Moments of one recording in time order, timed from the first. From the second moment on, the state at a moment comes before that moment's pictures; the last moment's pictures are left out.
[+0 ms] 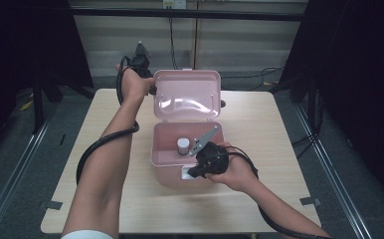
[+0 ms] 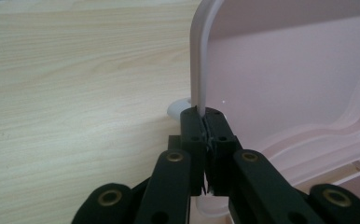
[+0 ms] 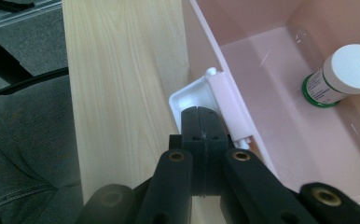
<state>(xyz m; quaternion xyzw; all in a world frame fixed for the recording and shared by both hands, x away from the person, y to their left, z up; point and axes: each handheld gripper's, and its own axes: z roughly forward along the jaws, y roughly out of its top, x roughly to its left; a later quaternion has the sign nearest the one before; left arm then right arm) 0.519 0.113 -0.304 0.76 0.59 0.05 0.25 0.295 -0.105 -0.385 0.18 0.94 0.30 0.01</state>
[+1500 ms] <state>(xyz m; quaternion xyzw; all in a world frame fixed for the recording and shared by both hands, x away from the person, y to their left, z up) 0.498 0.116 -0.280 0.79 0.57 0.05 0.24 0.296 -0.103 -0.384 0.20 0.94 0.29 0.01</state>
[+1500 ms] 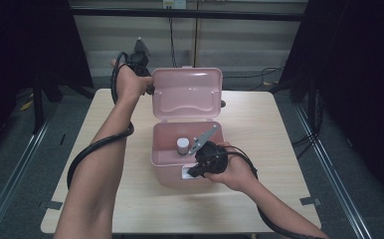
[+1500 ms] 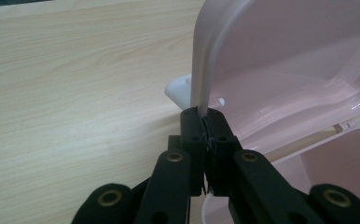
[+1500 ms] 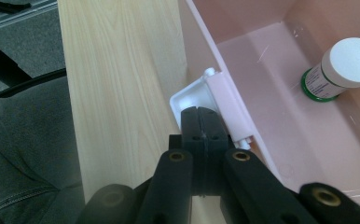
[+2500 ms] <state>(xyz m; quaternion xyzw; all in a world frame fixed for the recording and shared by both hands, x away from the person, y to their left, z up) 0.491 0.113 -0.269 0.80 0.56 0.05 0.20 0.297 -0.102 -0.383 0.20 0.94 0.29 0.01</state>
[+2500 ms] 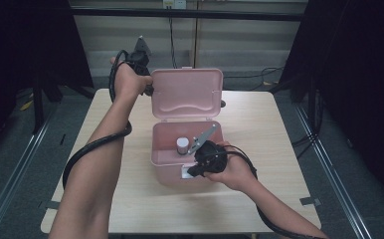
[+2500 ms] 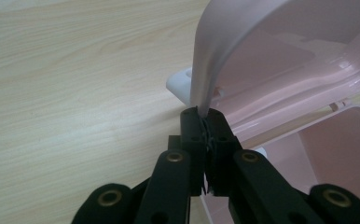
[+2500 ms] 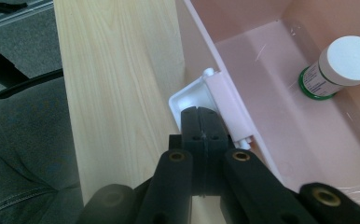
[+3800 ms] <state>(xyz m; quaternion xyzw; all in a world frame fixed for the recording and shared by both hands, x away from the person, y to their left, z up) 0.473 0.111 -0.261 0.82 0.54 0.06 0.19 0.300 -0.098 -0.382 0.21 0.94 0.28 0.02</state>
